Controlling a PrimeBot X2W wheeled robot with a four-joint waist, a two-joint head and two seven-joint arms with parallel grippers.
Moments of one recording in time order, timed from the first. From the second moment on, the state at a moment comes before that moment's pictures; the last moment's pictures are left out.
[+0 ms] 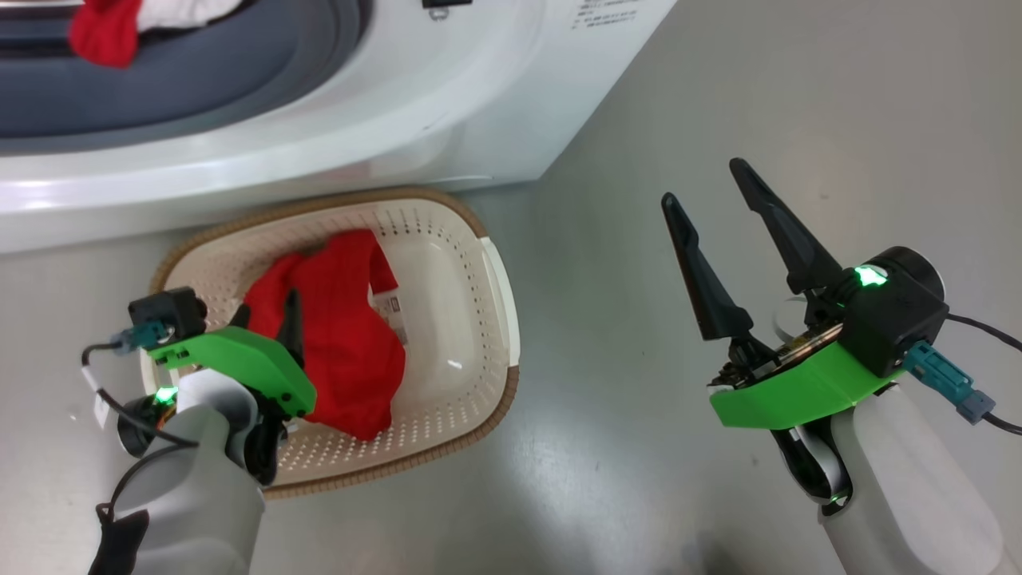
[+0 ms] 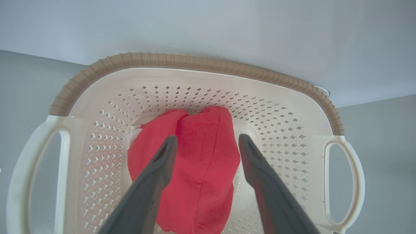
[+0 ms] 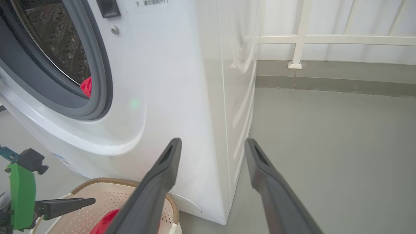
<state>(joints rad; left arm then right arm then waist) -0.86 0.05 -0.16 1.29 -0.58 -0.11 -0.18 -0.39 -0.11 0.23 0.11 0.29 0.13 -0.26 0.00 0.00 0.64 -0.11</state>
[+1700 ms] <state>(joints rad) -0.21 0.04 0.07 0.23 -0.26 -0.12 -0.25 -0.16 -0.08 0.08 0.16 0.26 0.13 -0.26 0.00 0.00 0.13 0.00</state>
